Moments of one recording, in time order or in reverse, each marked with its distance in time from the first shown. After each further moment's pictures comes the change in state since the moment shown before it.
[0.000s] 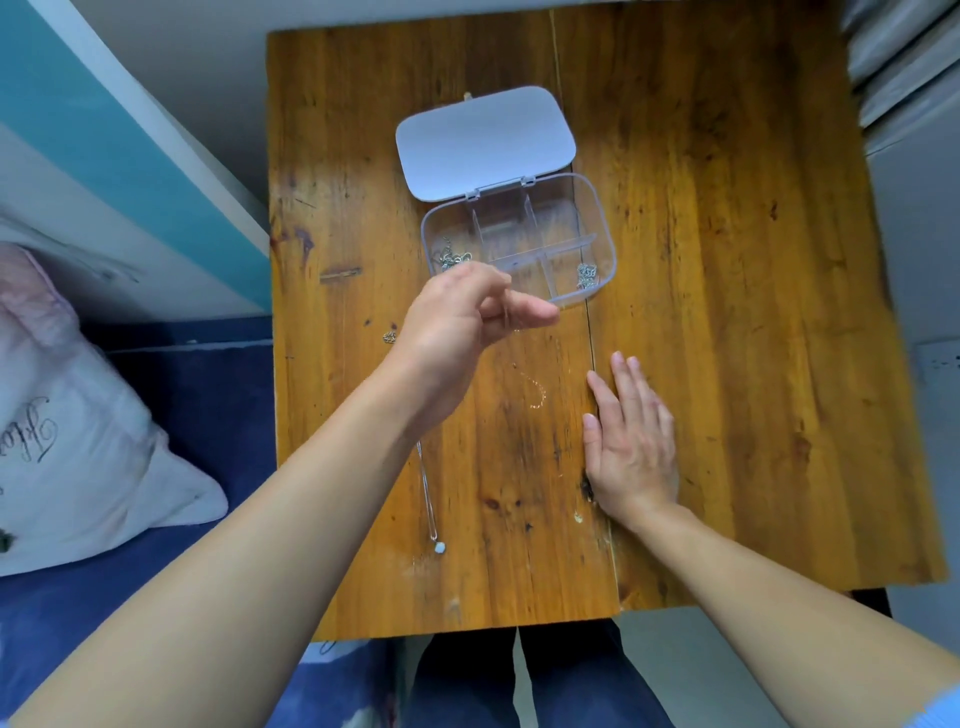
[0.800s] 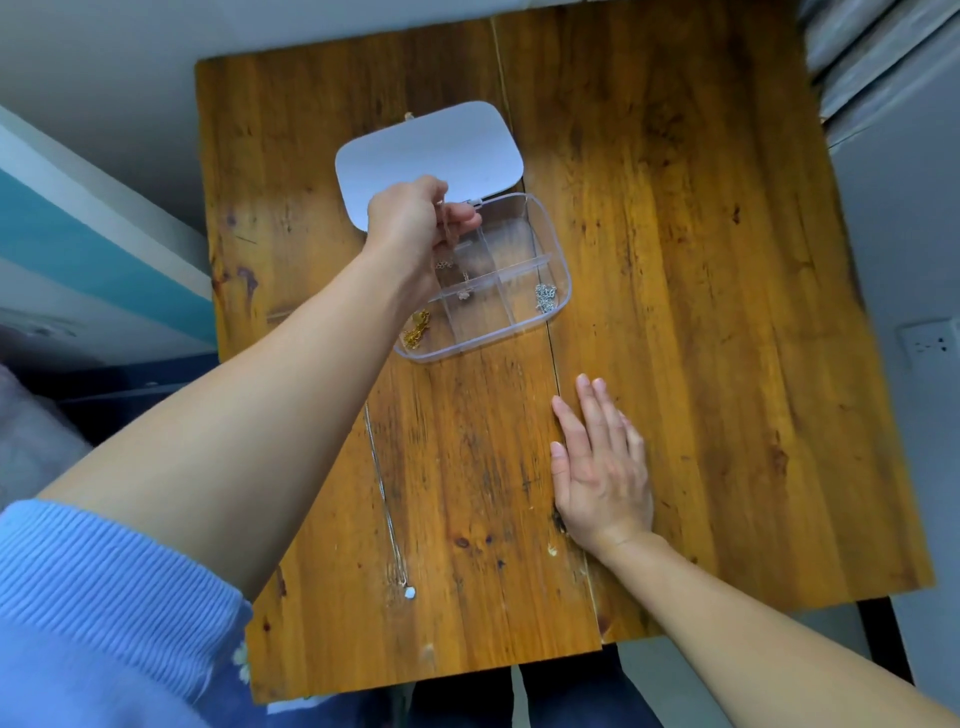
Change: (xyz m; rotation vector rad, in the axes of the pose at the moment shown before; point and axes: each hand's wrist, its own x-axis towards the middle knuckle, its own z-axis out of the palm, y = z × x) left_hand 0.132 0.030 0.012 -0.045 0.378 -0.084; right_hand 0.004 -0.001 -0.002 -0.019 0.014 -0.012
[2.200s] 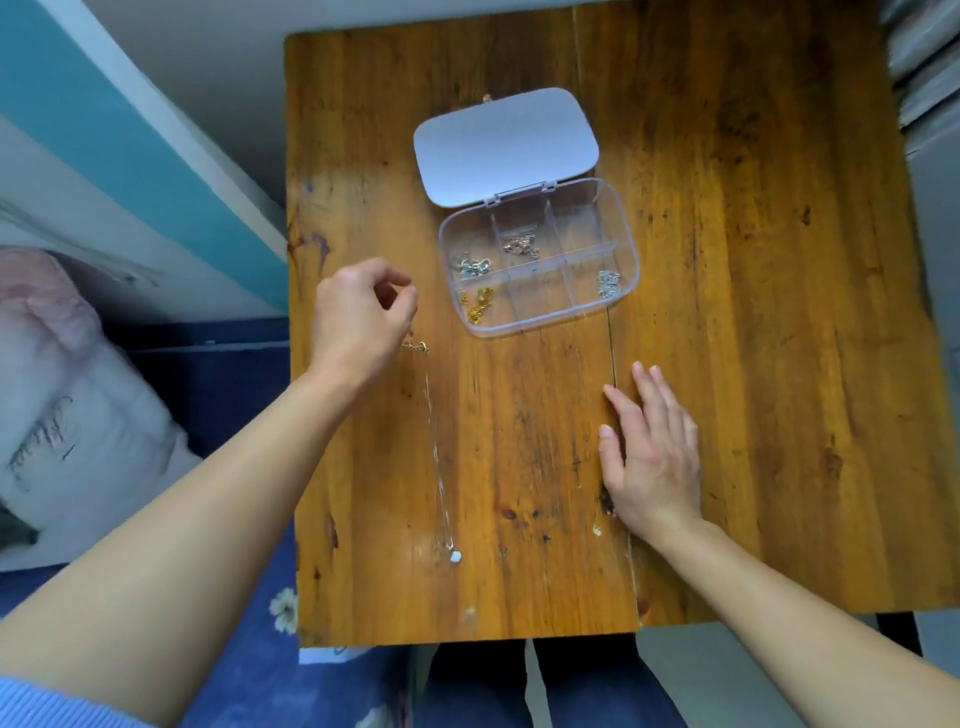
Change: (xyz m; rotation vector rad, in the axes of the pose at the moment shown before) left_hand -0.053 -0.038 -0.133 1.017 0.220 0.583; right_hand 0.001 -0.008 -0.015 0.145 -0.005 0.028
